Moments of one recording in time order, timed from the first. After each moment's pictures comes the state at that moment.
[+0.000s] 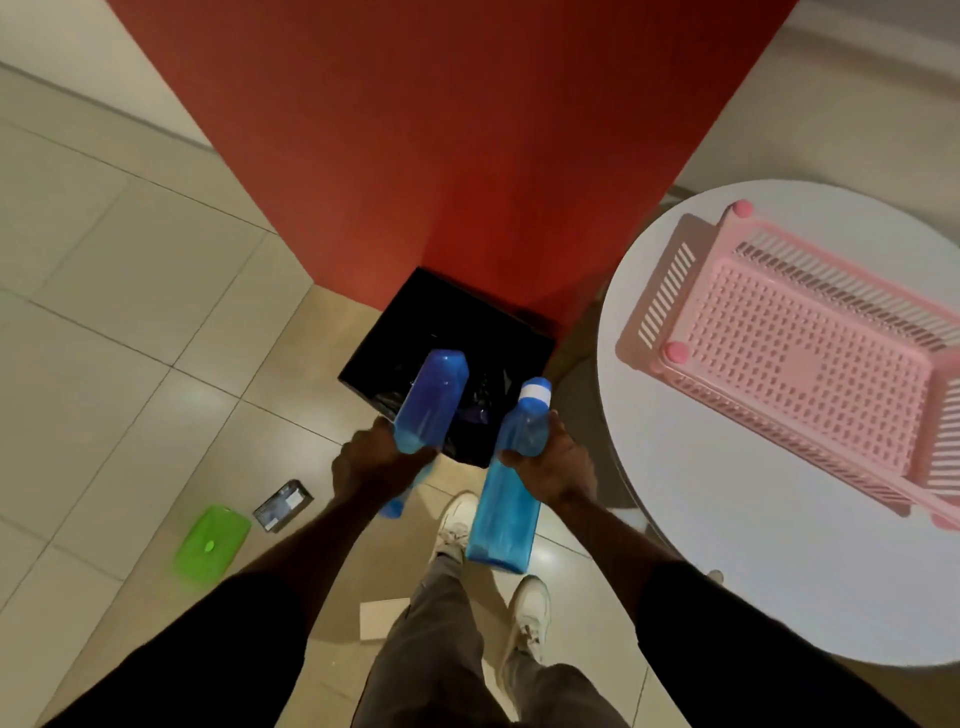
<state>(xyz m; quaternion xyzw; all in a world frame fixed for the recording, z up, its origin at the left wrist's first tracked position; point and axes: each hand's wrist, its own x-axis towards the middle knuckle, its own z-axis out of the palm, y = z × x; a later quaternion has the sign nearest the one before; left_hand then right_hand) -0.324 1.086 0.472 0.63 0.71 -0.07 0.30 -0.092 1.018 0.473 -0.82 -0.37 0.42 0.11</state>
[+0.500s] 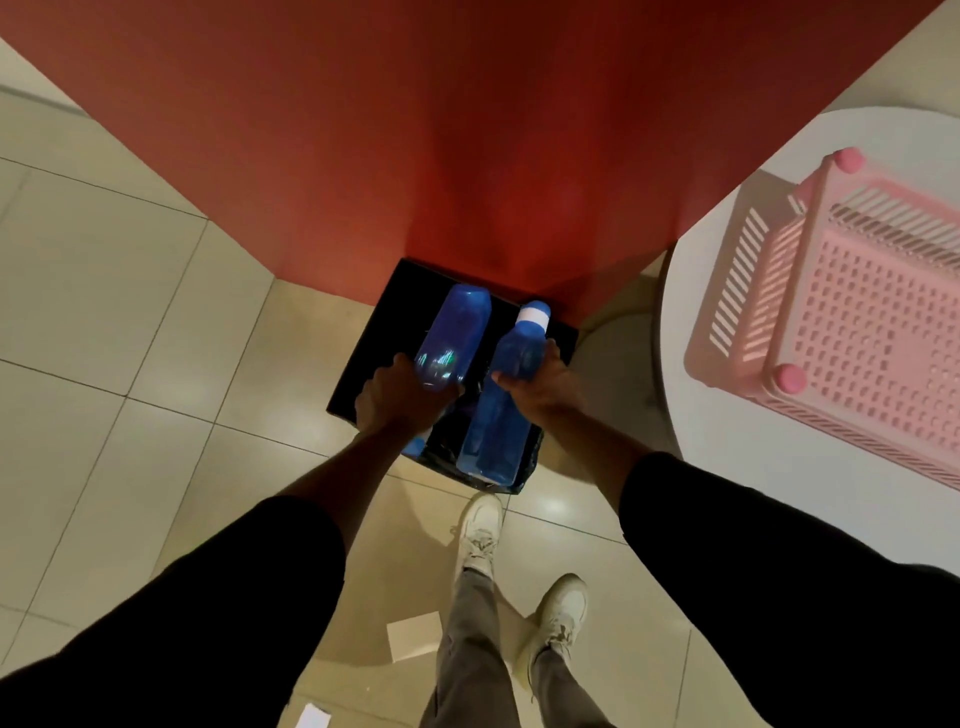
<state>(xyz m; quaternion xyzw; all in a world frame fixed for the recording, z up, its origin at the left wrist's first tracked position) -0.293 1.261 0.363 0.67 0.67 -0.09 0.31 -0.096 1.198 0.343 -0.86 -0.31 0.40 0.11</state>
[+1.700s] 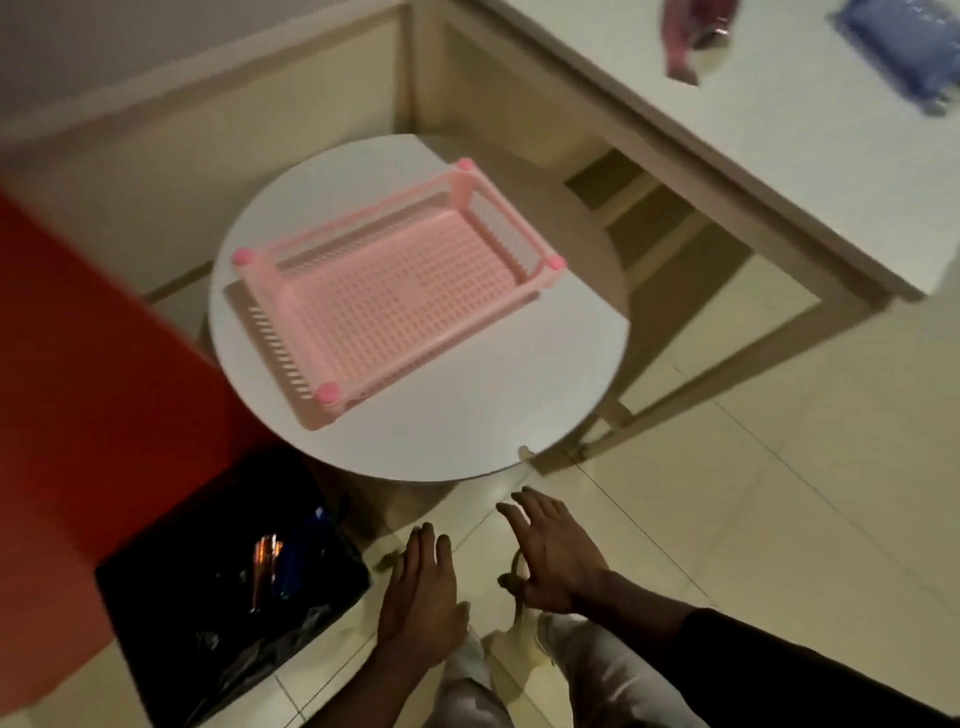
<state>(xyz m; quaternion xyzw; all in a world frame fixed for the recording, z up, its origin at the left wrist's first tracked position) -0.170 0.992 0.468 0.95 0.02 -0.26 0.14 -0.083 0.801 0.497 -0.92 -0.29 0.25 0.05</state>
